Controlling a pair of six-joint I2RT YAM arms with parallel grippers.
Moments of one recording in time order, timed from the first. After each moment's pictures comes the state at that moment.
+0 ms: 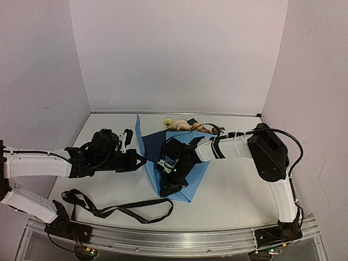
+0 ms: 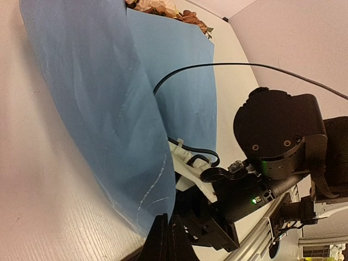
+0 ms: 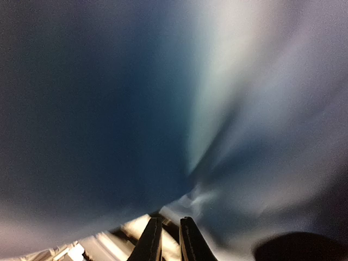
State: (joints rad) left arm -0.86 1.26 0.68 0.03 0.06 -0.79; right arm 0.96 2.23 1.61 -0.63 -0.55 0.56
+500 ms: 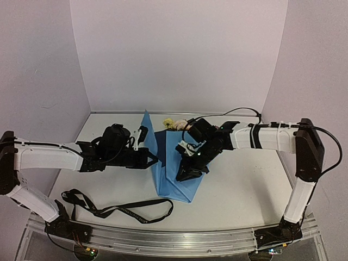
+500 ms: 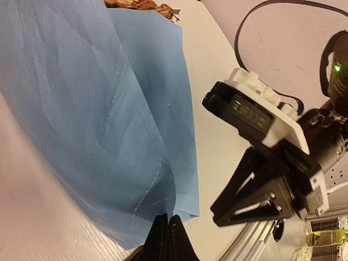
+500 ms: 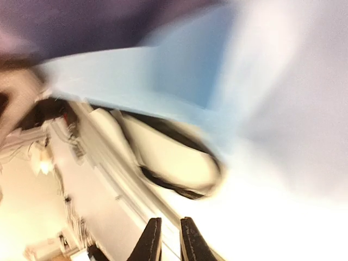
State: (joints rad) left arm -0.89 1.39 0.80 0.05 0.16 -0.67; right arm 0.86 1.86 1.38 -0.65 -0.55 0.58
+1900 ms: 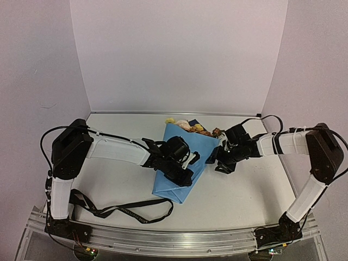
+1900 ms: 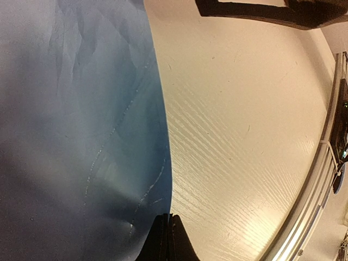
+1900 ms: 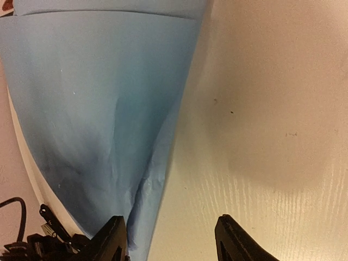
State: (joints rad) left arm -1.06 2.08 1.46 -0.34 0.27 -0.38; right arm 0.55 1.67 0.94 -0.26 -0.25 0.94
